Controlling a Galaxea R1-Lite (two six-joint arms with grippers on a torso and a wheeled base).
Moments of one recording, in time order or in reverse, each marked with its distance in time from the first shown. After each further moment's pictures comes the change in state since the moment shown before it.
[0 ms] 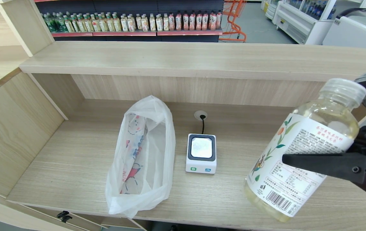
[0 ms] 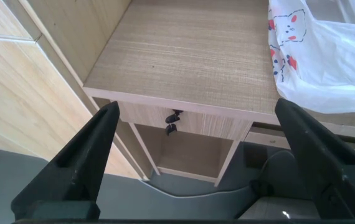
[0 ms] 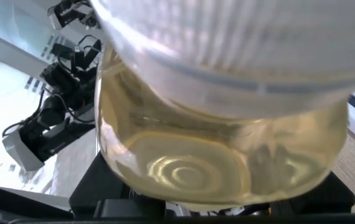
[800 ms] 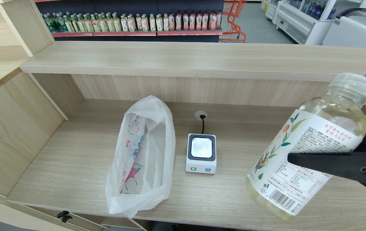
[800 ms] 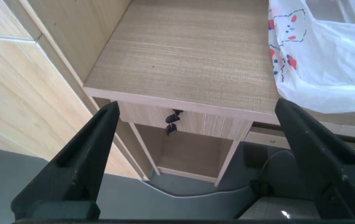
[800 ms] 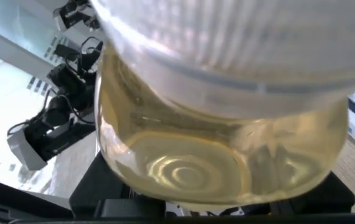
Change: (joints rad) left arm 0.000 0.000 0.000 0.000 0.000 0.000; right arm -0.002 -0.014 -0.005 0.001 0.001 -0.057
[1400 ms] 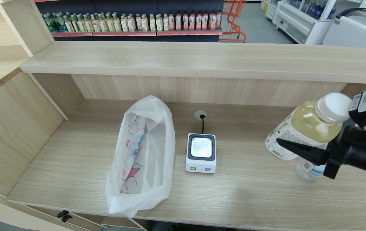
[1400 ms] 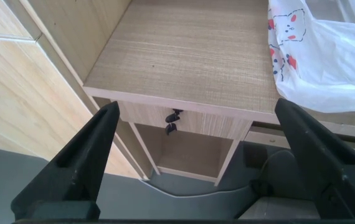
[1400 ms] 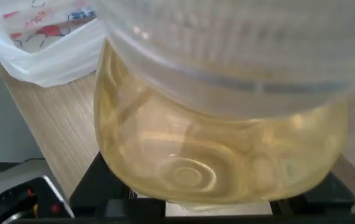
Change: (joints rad) left arm 0.000 0.000 0.000 0.000 0.000 0.000; right arm -0.123 0.051 0.117 -0.169 -0.452 -0.801
